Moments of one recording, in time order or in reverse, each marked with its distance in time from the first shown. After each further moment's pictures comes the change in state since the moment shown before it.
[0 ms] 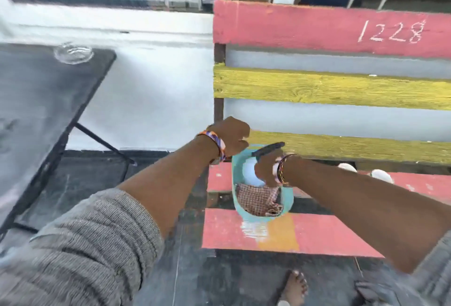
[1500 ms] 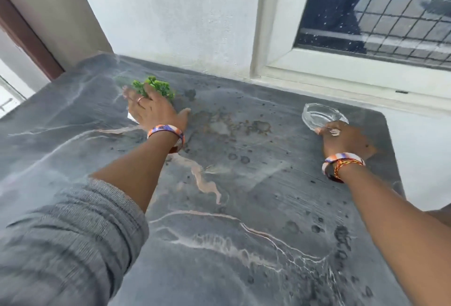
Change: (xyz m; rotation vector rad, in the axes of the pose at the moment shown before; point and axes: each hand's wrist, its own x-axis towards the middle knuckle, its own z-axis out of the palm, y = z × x) left_hand -0.270 -0.724 -0.232 -0.087 0.736 -1.164; right_hand 0.323 -0.269 -0.510 1.125 0.890 0.813
